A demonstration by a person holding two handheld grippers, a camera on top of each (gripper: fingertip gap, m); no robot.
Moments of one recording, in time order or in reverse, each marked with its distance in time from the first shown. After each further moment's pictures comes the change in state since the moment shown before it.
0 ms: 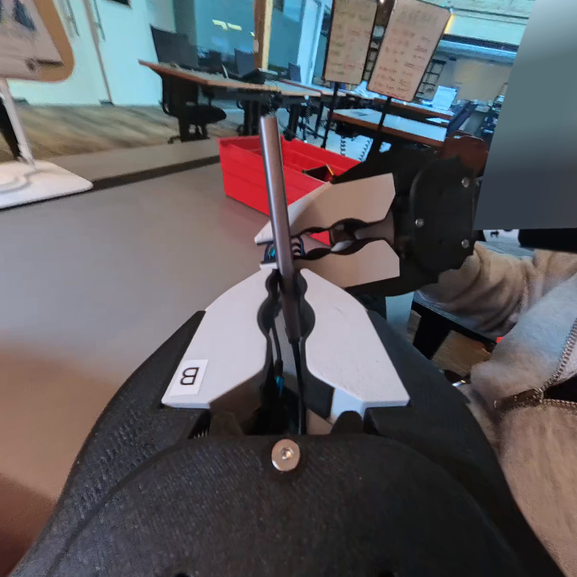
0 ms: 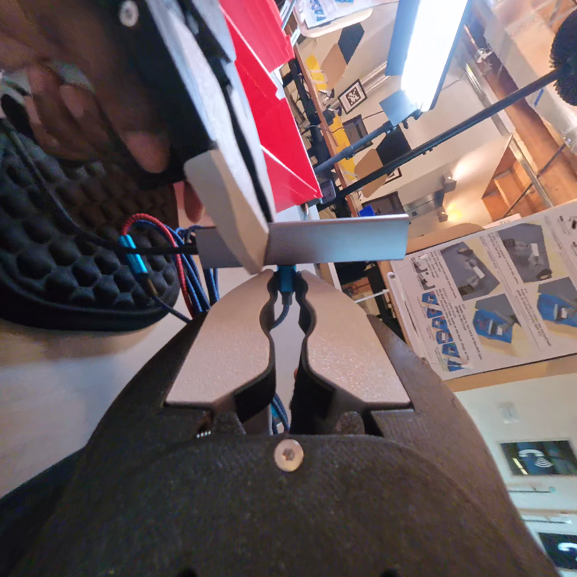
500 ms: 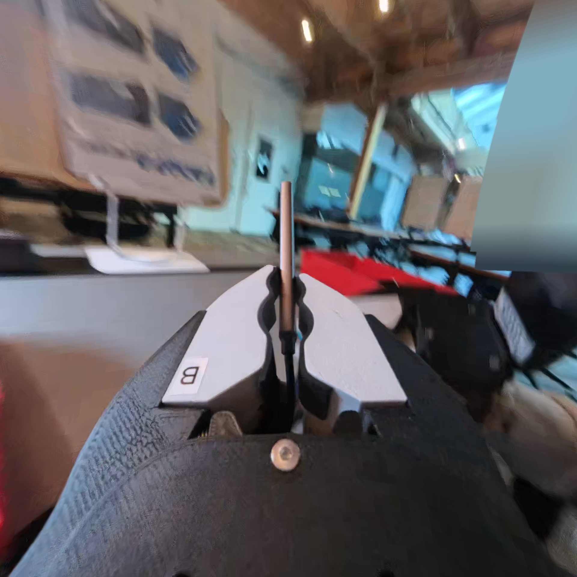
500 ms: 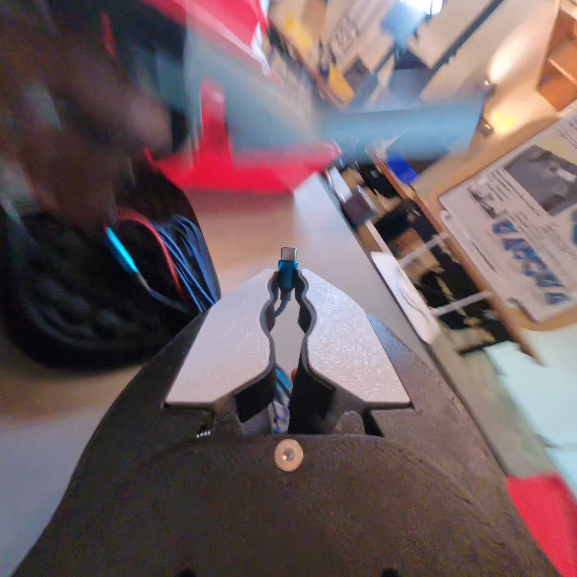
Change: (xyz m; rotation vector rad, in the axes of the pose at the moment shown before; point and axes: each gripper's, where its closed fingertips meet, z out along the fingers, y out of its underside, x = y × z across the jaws) left arm -0.028 -0.037 -0.033 0.451 -0.332 -0.024; right arm -0.027 0.020 0.016 -0.076 0.003 0.327
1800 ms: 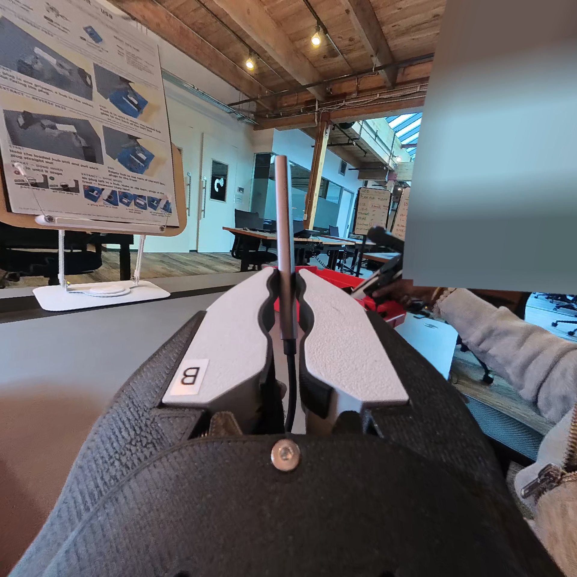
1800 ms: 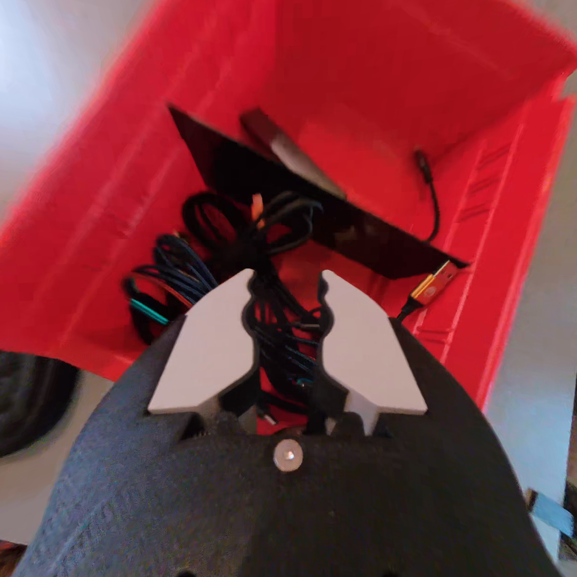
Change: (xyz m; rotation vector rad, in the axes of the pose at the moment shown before) left arm 0.025 -0.022 -0.013 0.048 0.179 0.013; right arm 0.194 0.275 -0.195 -0.810 0.216 0.784
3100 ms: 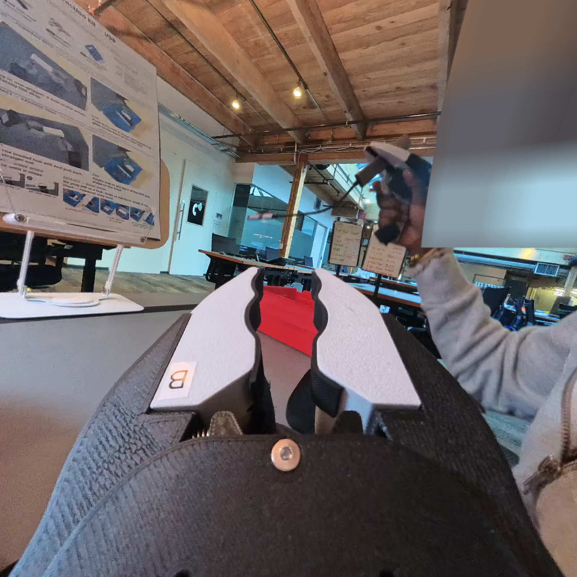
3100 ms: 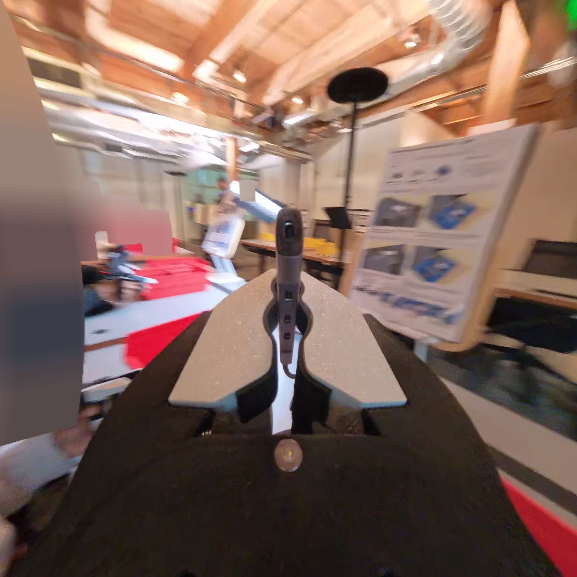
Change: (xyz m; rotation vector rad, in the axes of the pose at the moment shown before) left arm -0.005 0.002 -0.009 0.116 0.070 -0.096; right arm -0.149 -0.212 -0.265 1.182 -0.613 -0.071
